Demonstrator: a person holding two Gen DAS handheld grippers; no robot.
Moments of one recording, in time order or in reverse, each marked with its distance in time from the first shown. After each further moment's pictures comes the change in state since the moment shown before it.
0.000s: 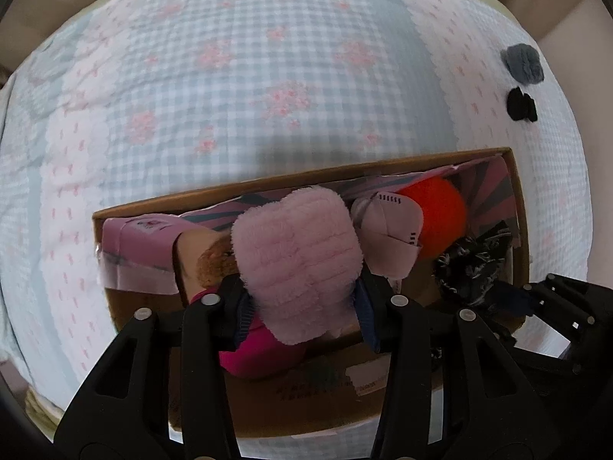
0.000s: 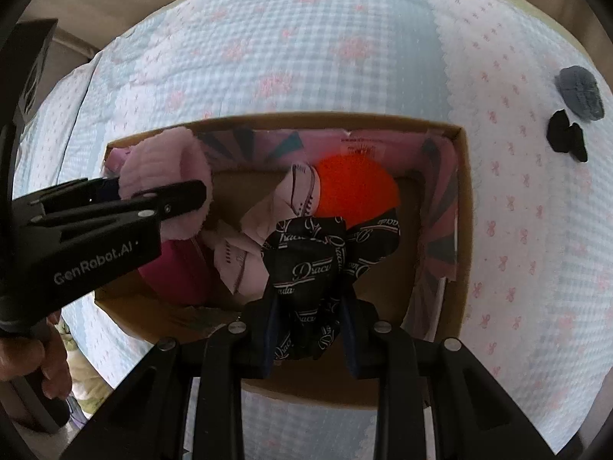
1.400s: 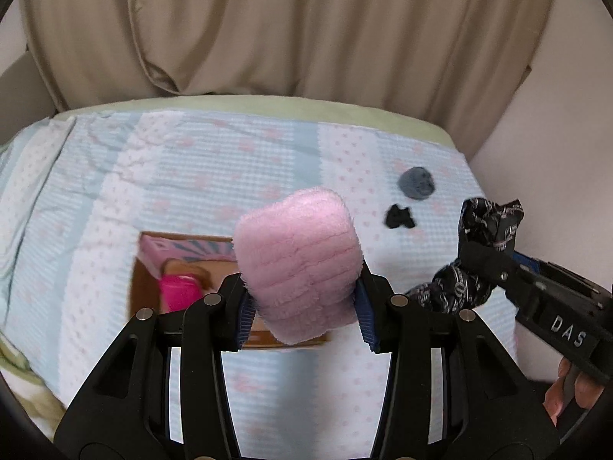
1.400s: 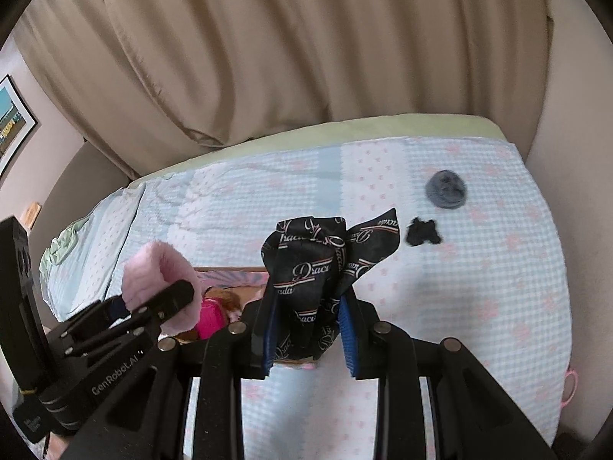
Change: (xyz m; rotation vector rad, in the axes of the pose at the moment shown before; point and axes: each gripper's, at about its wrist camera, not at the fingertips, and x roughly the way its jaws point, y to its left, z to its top) left arm -0.242 -0.146 -0.082 -0.143 -0.478 0.005; right arm -0.273 -0.107 -0.086 0.051 -0.519 0.062
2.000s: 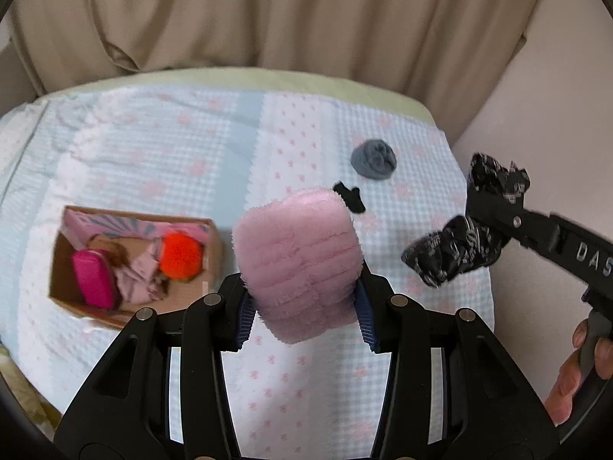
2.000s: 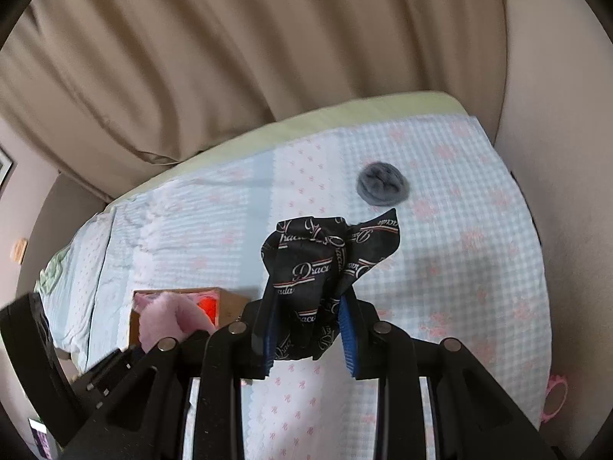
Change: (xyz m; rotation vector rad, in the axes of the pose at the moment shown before) left arm 0.071 -0.156 -0.014 -0.024 0.055 -0.025; right arm 0.020 -0.151 0.030 0.116 0.031 -0.021
